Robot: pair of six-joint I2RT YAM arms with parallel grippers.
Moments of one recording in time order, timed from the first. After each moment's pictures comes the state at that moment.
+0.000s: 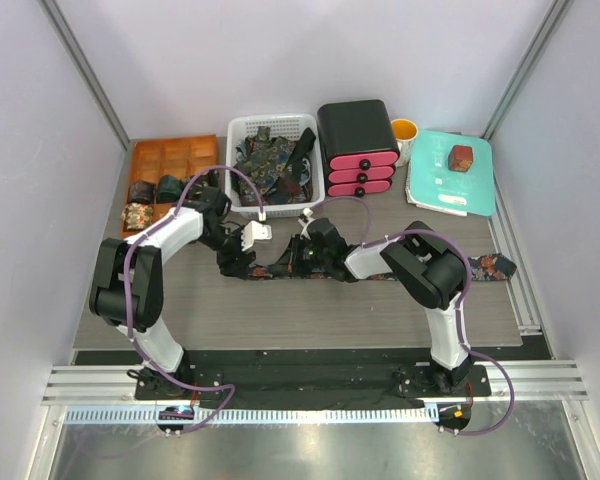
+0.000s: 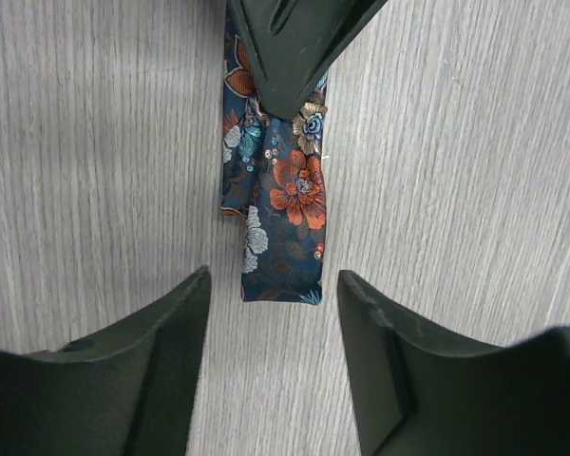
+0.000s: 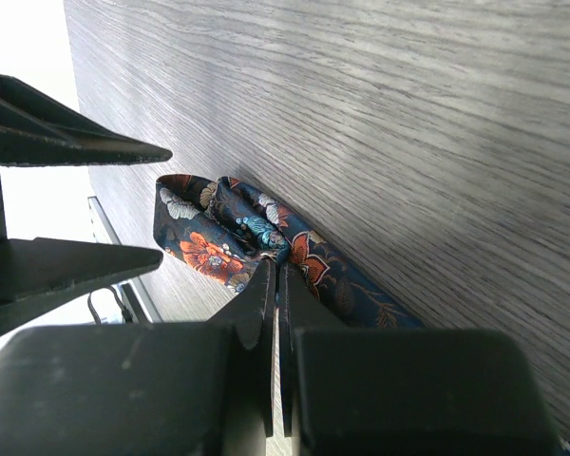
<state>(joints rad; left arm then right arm) -0.23 1.71 1.11 -0.82 0.62 1.13 0.75 2.03 0.97 0.49 -0.39 0.95</state>
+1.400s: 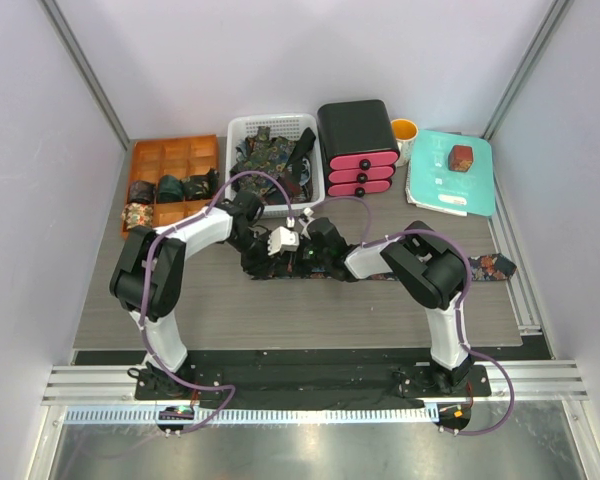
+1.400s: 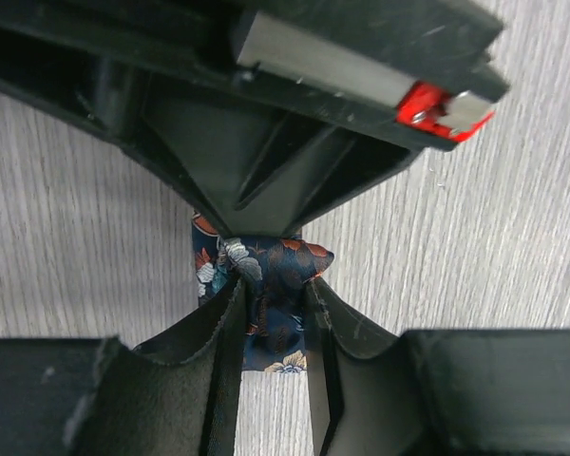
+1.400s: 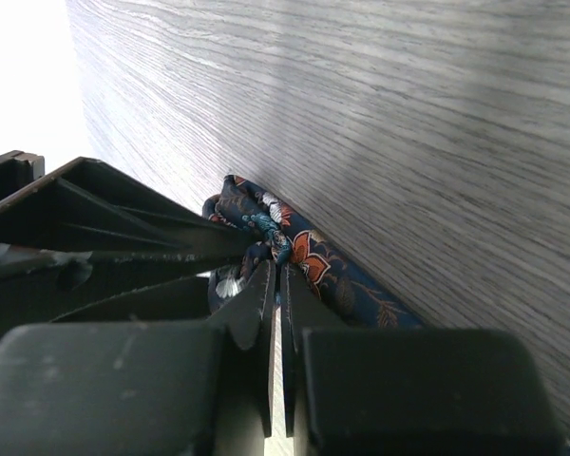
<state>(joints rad) -0.42 1.82 1.17 -0.75 0.56 0.99 0.74 2.03 0.97 0.49 -0.39 0.96</state>
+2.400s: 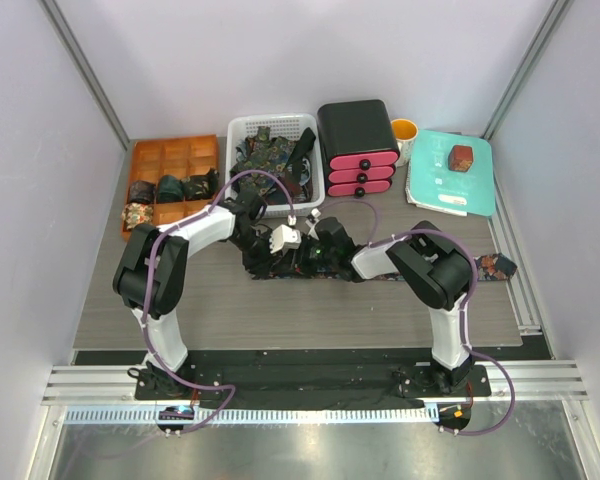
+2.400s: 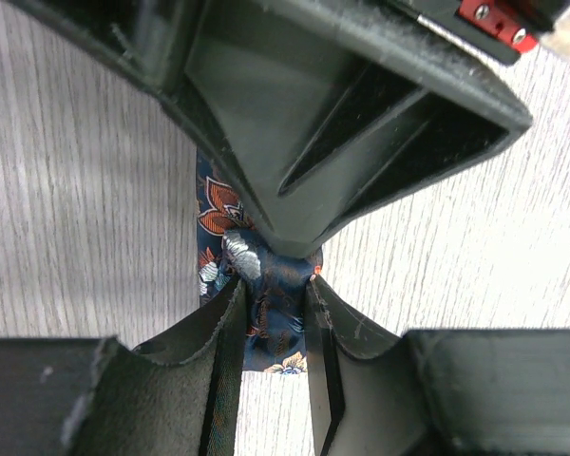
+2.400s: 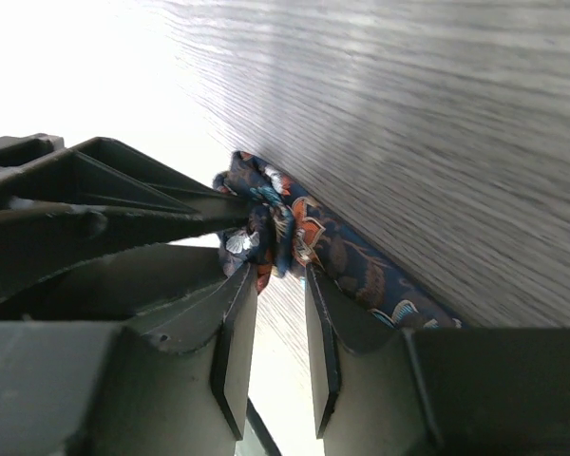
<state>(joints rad) -0.42 1.85 1.20 -0.76 0.54 0.94 0.71 1.99 0.91 0.51 -0.46 1.03</state>
